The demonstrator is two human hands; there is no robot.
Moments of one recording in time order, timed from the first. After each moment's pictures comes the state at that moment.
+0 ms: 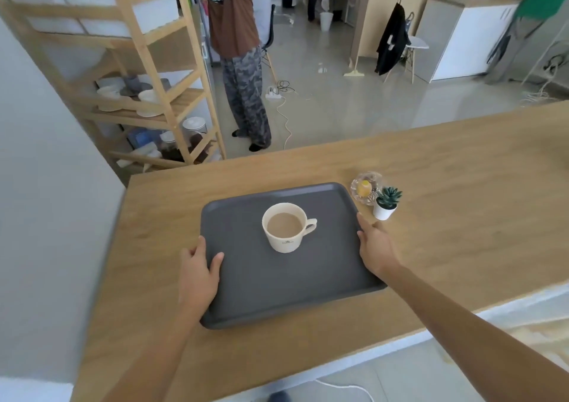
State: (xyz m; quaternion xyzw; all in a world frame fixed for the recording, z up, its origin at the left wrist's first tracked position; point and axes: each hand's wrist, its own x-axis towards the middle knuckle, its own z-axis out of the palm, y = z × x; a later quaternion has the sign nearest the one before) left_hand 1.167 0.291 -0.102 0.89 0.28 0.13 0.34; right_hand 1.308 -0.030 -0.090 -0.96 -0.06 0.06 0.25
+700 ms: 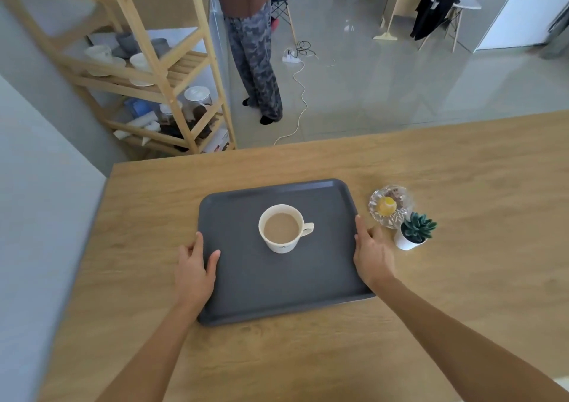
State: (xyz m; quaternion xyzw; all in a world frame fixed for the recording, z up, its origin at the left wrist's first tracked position) left_hand 1.253 0.321 -0.169 0.89 0.32 0.09 0.30; right_hand 1.404 -0.001 -0.152 -0.98 -0.09 0.03 0.17
